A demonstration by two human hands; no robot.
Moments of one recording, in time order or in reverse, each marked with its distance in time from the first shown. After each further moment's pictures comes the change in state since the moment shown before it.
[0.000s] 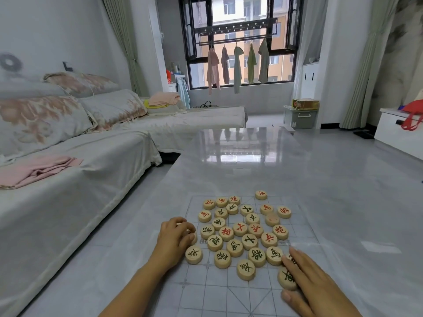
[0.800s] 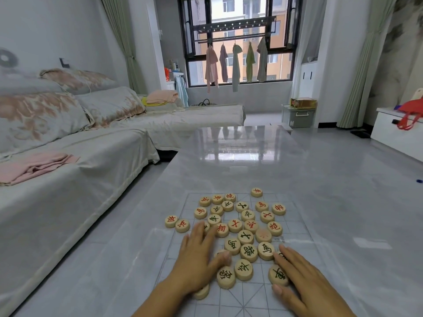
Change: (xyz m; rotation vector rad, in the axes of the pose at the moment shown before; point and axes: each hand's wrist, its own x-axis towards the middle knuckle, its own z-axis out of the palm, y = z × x) left_hand -0.043 0.075 0.017 0.134 -0.305 0.041; right_hand -0.004 -0.006 -0.002 0.063 -0.027 -0.045
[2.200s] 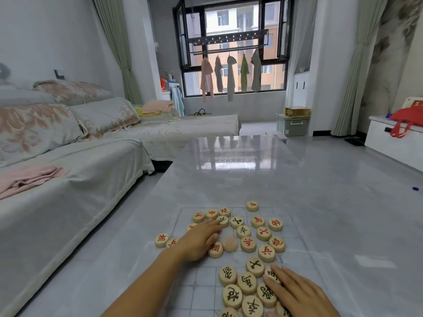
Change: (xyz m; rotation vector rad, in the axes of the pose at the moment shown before) left_hand 0.103 -0.021 -0.019 -0.021 -0.079 0.265; right_hand 0.041 0.035 0.038 -0.166 0.423 -0.245
